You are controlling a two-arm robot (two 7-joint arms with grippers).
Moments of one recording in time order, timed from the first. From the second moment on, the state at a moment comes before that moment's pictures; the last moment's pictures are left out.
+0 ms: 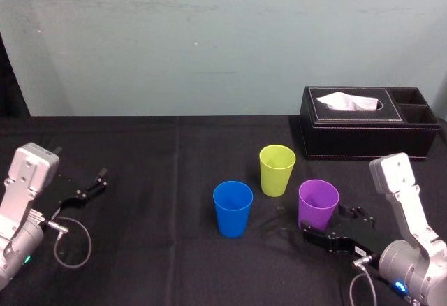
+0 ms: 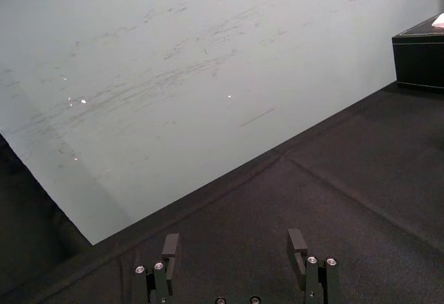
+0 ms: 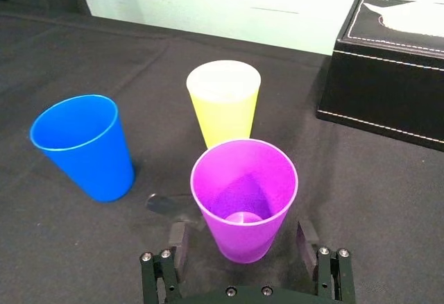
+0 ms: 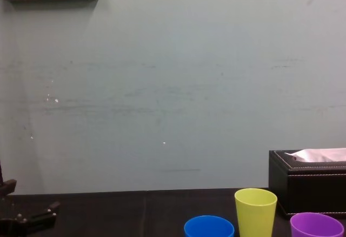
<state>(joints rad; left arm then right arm) -0.20 0.60 0.45 -1.41 -0.25 -0.12 0.03 0.04 0.46 -0.26 -1.66 0.36 0.38 0.18</state>
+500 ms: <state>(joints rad) -0.20 0.60 0.45 -1.41 -0.25 -0.12 0.03 0.07 0.42 -0.27 -1.60 0.31 0.37 0.19</state>
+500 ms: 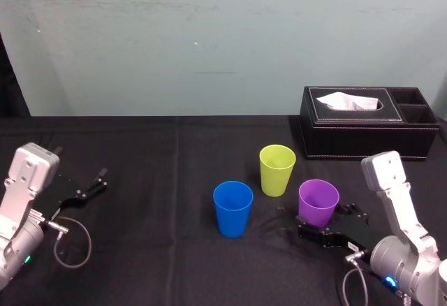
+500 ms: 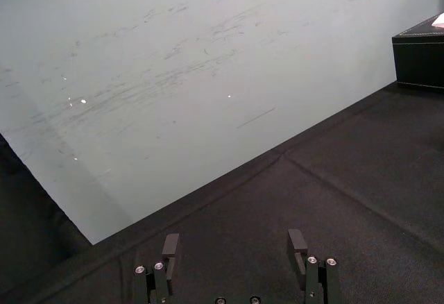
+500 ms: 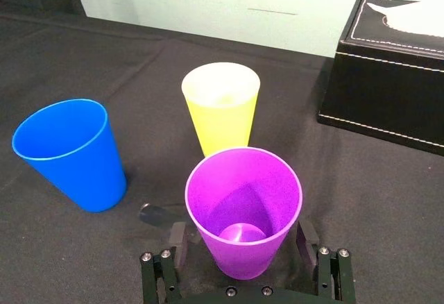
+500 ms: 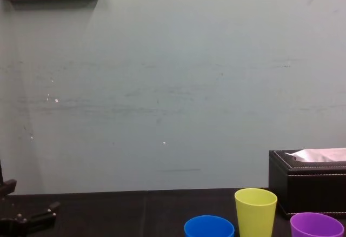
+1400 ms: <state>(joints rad) -0.20 0.60 0.45 -1.41 -0.25 -0.12 0.03 0.09 0.35 -0.24 -1.54 0.25 0.34 0.21</state>
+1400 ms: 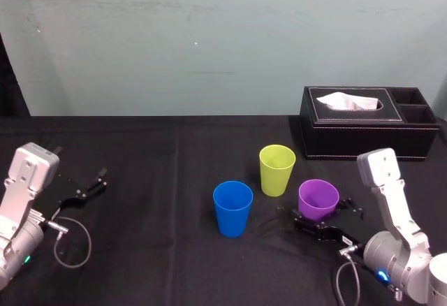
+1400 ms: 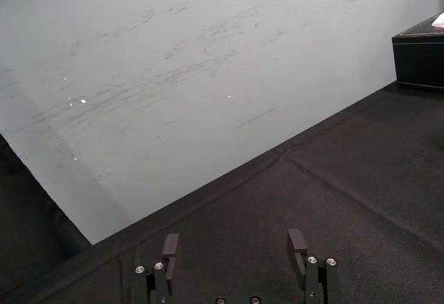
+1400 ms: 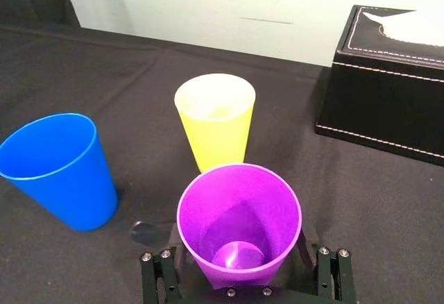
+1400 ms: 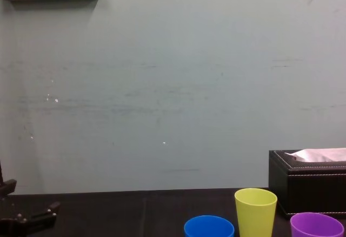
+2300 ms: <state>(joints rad) -0.20 0.60 0.45 -1.41 -0.25 -0.12 0.03 0.10 0.32 -0.22 -1.52 0.21 0.33 0.23</state>
